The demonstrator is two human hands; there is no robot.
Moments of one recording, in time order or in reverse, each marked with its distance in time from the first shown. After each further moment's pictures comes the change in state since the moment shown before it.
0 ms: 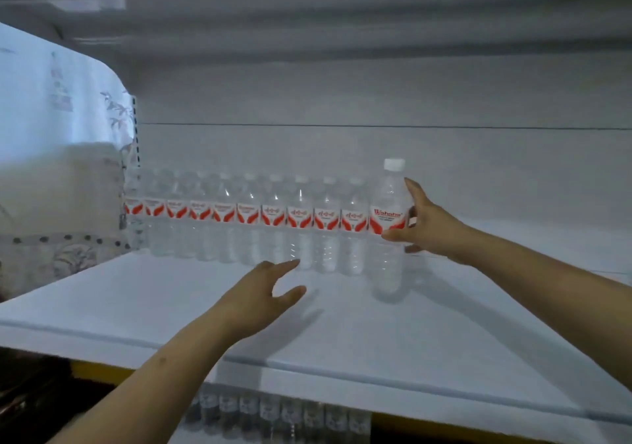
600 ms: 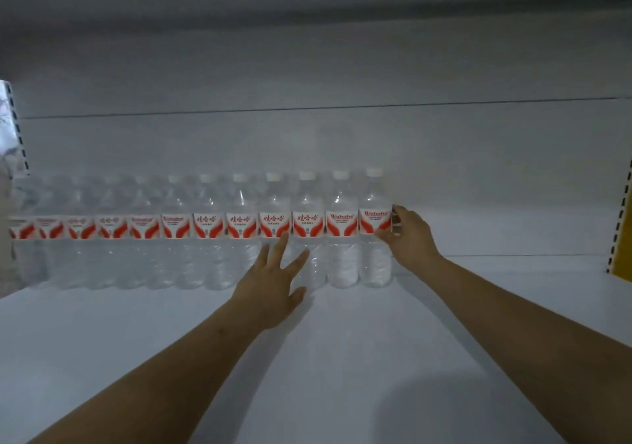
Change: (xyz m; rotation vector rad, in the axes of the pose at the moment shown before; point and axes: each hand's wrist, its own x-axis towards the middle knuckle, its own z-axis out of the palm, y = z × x) left_hand 0.144 0.020 0.091 0.536 -0.030 0.219; right_hand 0.082 0.129 -0.003 -0.172 0.446 0.040
